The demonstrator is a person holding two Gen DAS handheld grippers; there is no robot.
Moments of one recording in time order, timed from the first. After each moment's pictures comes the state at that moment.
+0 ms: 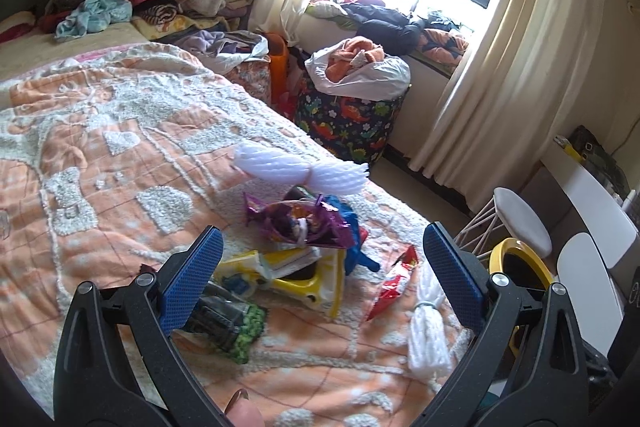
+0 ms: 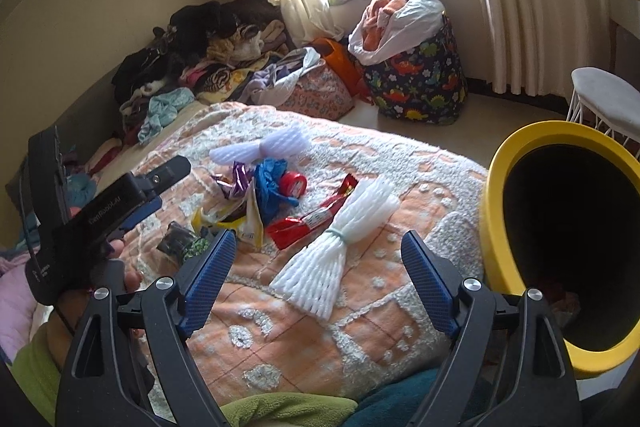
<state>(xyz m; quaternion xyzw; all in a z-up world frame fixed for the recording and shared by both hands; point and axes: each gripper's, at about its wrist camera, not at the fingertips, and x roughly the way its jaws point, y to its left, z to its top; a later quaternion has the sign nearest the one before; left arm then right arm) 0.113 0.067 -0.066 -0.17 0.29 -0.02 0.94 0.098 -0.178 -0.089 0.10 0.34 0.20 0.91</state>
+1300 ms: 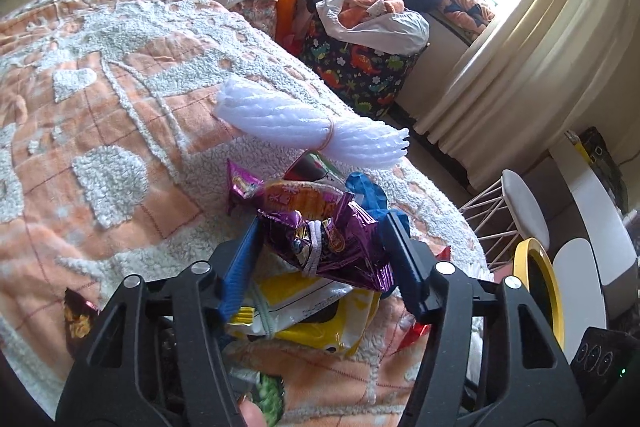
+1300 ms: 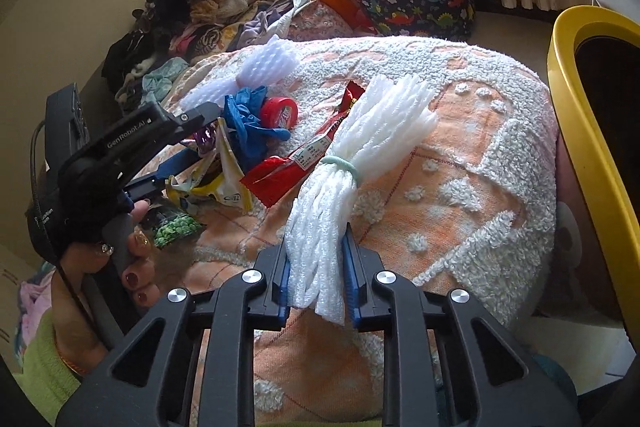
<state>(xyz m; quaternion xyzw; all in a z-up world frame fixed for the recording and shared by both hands) 0.177 0.077 -0.113 -0.22 0.38 -0.04 0.90 0.137 -0.167 -0.149 0.16 0.44 0.23 0.85</state>
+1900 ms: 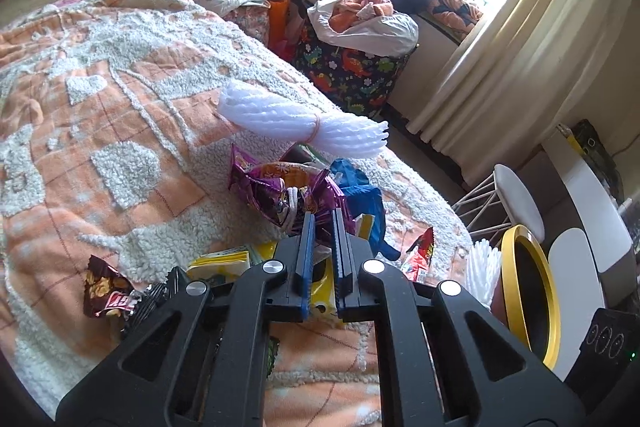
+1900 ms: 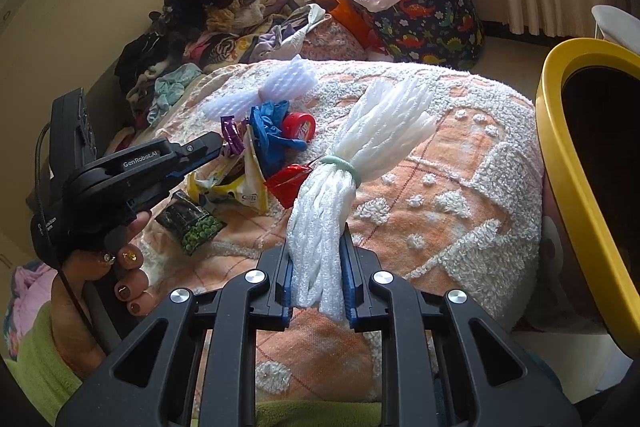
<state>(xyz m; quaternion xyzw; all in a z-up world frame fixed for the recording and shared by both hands) 0.157 0.071 -0.098 -0.21 0.37 -0.05 0.91 0.117 -0.171 -0.131 0.14 0.41 0.24 0.87</state>
